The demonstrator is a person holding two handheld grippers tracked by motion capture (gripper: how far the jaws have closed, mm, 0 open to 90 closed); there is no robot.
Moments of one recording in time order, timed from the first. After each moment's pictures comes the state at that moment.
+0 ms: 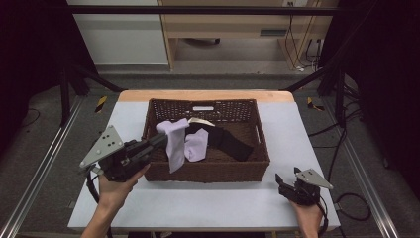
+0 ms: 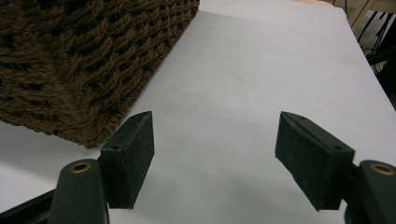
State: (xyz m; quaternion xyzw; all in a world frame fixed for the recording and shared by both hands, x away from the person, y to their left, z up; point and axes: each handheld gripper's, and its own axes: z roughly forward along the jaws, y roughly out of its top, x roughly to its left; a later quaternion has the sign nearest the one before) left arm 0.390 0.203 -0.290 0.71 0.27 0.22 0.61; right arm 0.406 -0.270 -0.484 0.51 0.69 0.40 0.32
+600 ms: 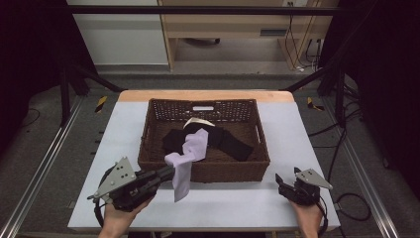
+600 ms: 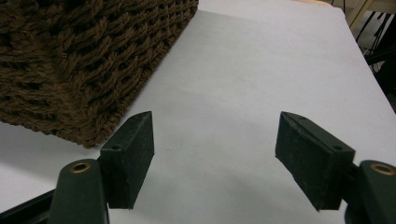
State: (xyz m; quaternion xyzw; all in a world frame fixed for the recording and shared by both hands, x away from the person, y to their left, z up) left arm 0.361 0.195 -0.347 0.75 0.27 0.17 0.58; right arm 0.406 -0.269 -0.484 0.51 0.69 0.40 0.32
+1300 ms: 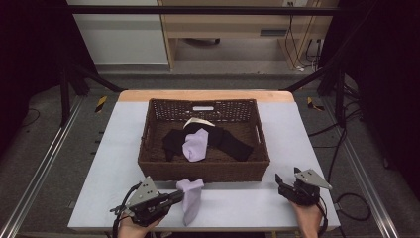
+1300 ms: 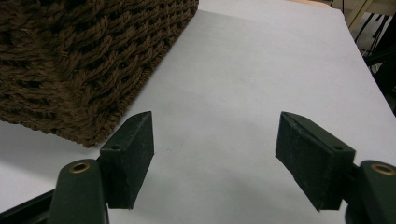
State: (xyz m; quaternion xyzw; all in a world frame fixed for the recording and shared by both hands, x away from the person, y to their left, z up) left arm 0.360 0.180 -0.426 0.81 0.30 0.11 0.50; right arm 0.405 -0.269 -0.484 0.50 0.70 0.39 0.33
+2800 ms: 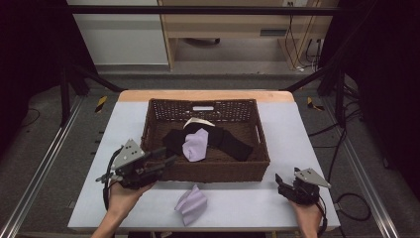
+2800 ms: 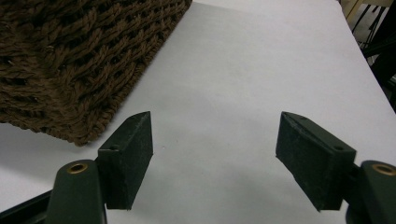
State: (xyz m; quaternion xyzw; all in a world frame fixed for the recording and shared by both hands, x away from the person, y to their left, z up) left arm 0.414 0.191 -0.340 0.75 0.34 0.20 0.52; right arm 0.408 -0.268 -0.485 0.52 0.70 0.38 0.32
